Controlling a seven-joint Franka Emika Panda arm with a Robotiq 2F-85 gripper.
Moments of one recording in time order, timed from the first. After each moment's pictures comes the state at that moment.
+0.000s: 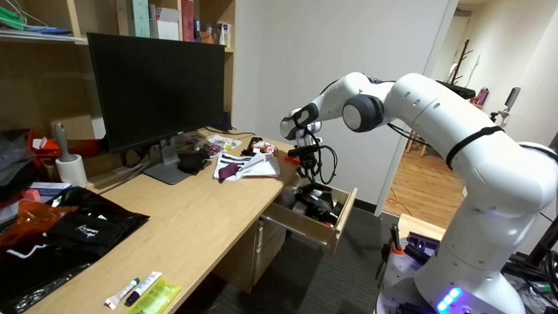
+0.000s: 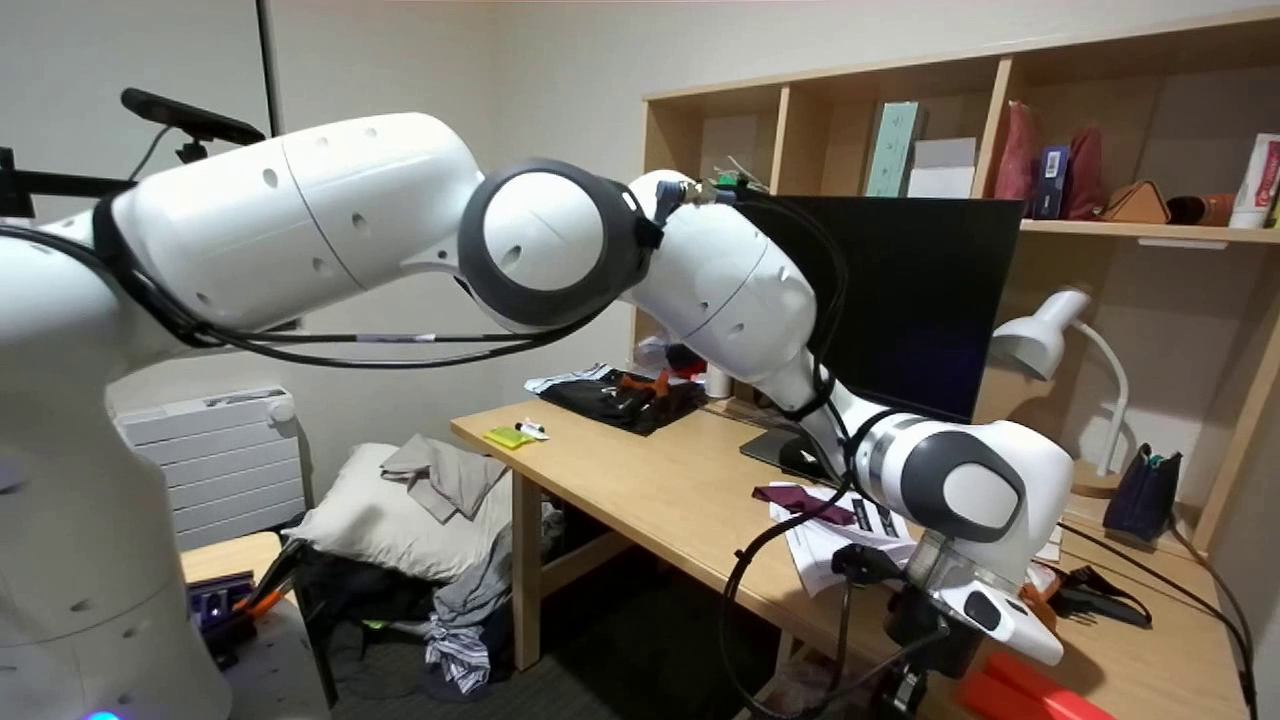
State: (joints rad) arm -0.36 1.17 -0.30 -1.09 0.11 1.76 0.74
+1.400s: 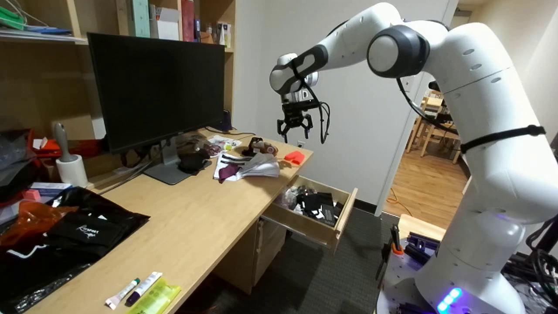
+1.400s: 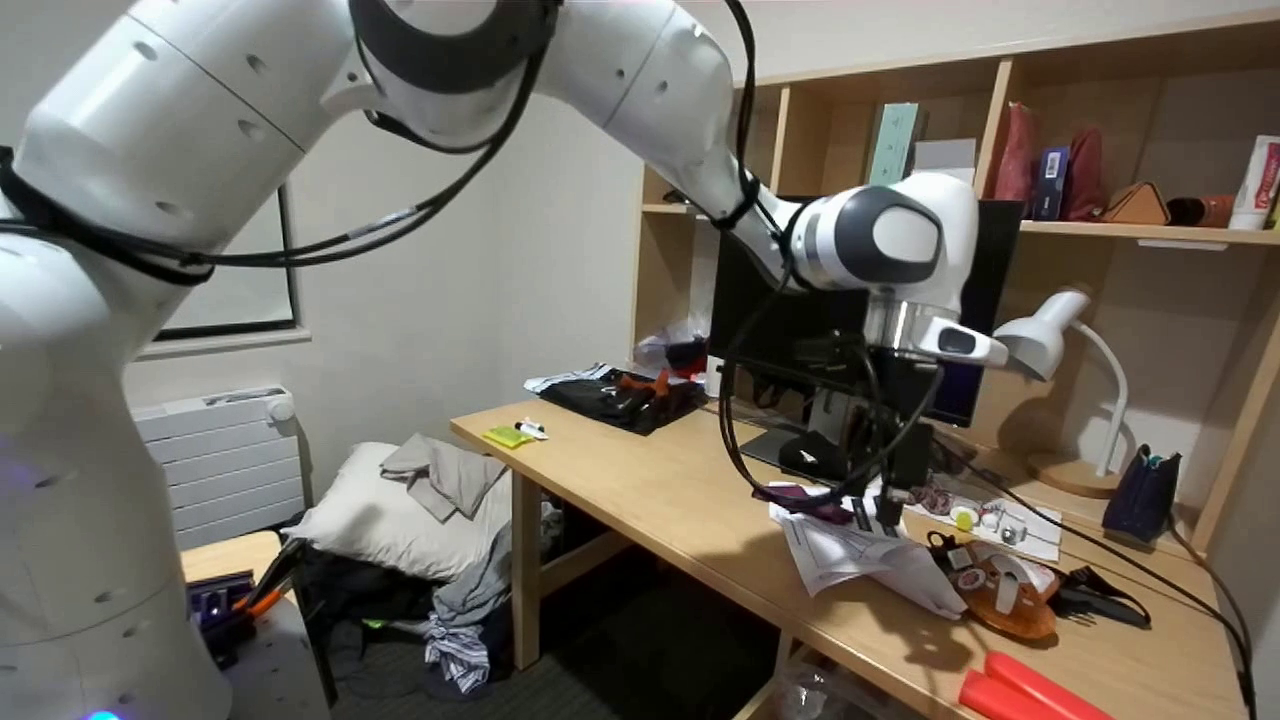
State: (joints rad) arm -0.16 0.65 -0.29 -1.45 -0.01 1.89 0.39
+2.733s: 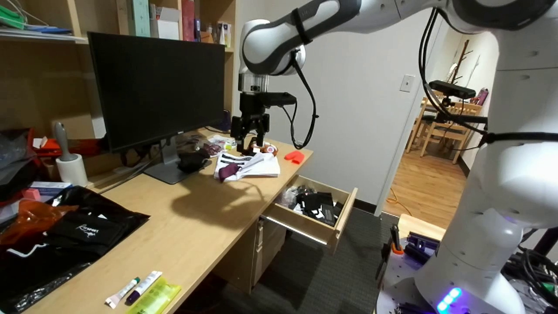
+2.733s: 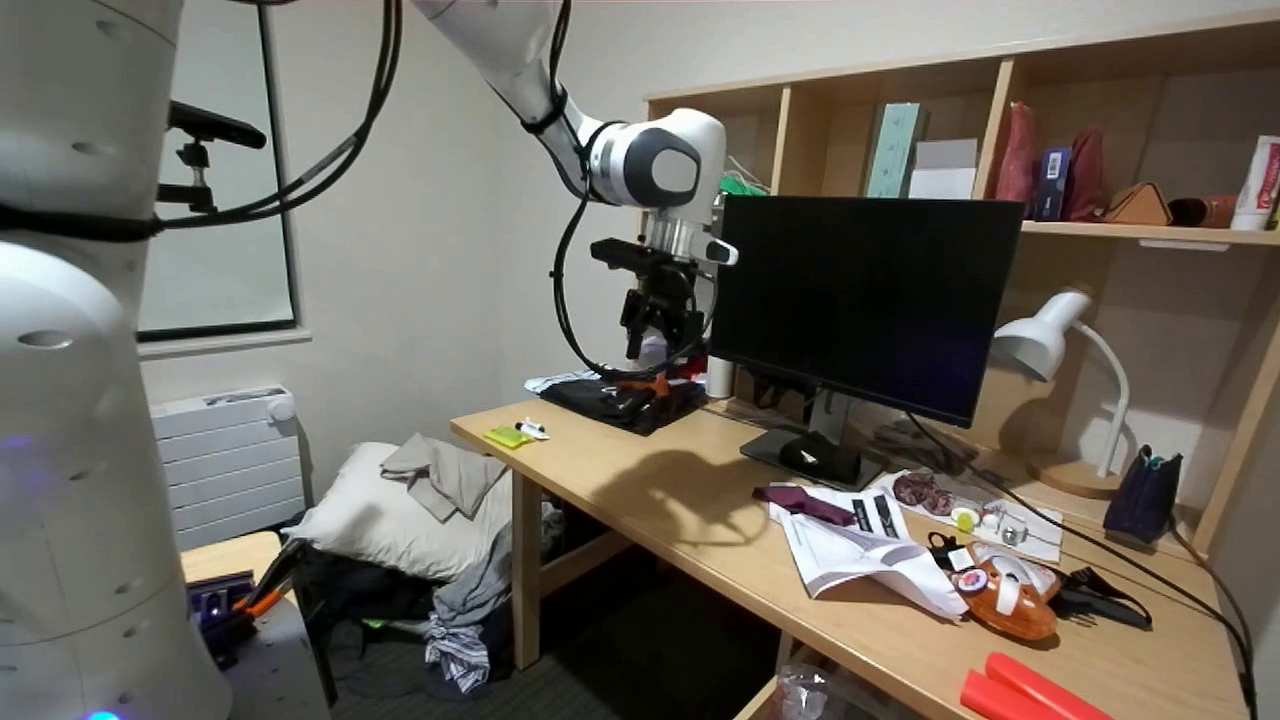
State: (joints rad) arm 0.02 0.23 0.04 -1.90 0.09 2.06 0.05
